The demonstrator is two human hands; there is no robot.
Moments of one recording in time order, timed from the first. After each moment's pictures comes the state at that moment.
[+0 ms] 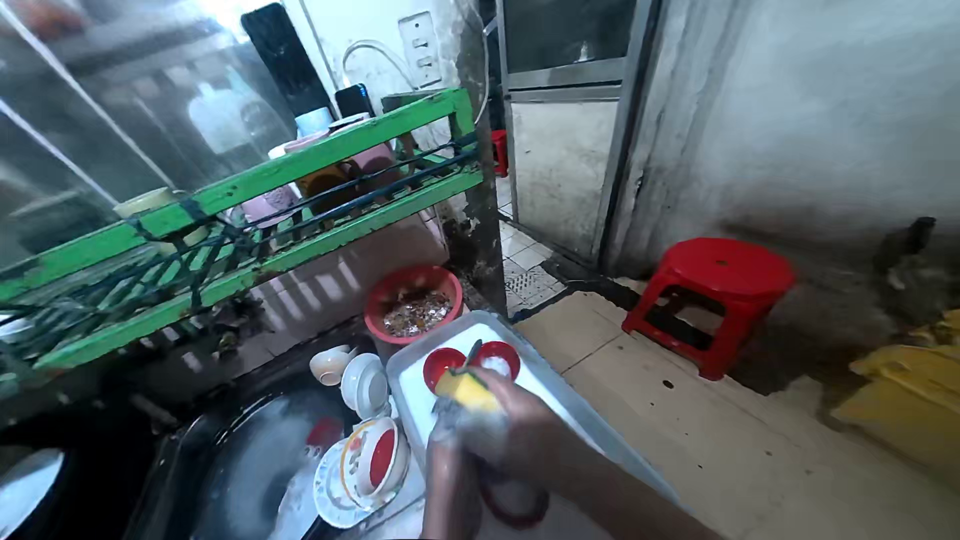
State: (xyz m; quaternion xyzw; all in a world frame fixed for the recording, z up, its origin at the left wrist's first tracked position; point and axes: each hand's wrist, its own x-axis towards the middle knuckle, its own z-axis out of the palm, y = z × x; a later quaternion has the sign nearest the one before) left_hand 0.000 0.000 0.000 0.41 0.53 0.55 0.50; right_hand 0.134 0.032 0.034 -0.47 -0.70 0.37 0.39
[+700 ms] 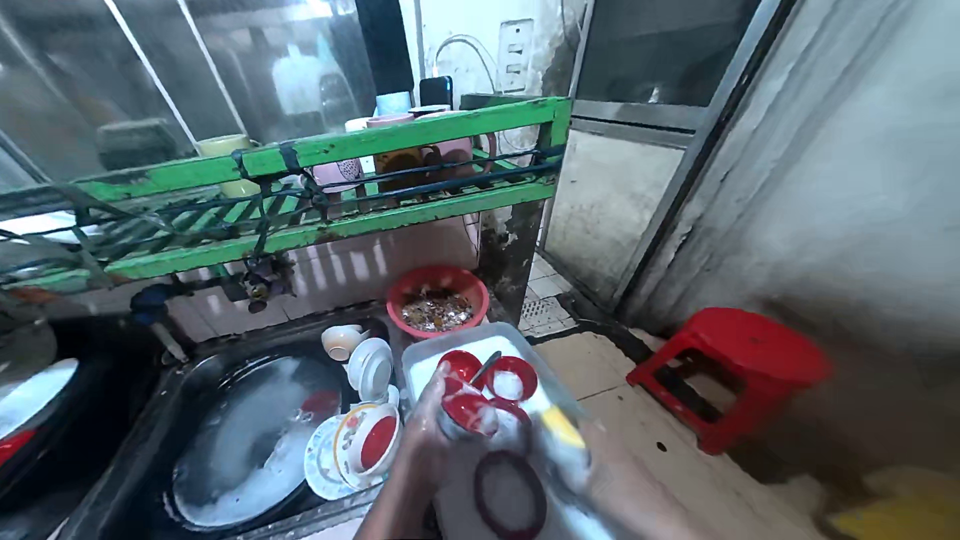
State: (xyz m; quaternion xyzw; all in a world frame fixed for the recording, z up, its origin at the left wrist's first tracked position) left_hand -0.038 0.038 -0.005 0.30 0.41 0.58 0.64; right_hand 0.202 0.030 0.002 -0.64 -0.67 0.37 0.13
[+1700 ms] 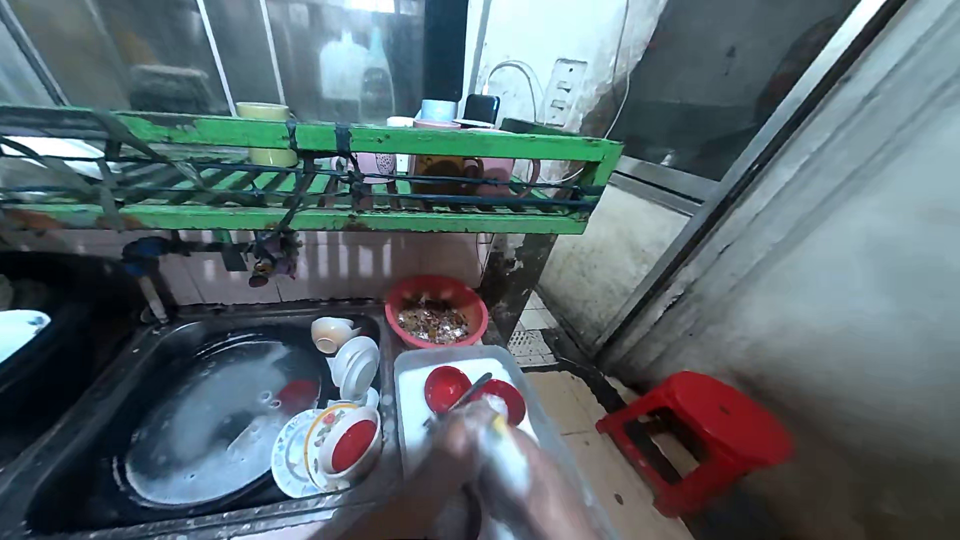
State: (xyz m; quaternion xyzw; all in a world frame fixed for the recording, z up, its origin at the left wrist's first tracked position) left_hand -0.013 0.053 -0.001 0.70 0.51 0.32 0.38; right_hand 0.145 0.026 0.013 -0.51 -0.71 0.39 0.30
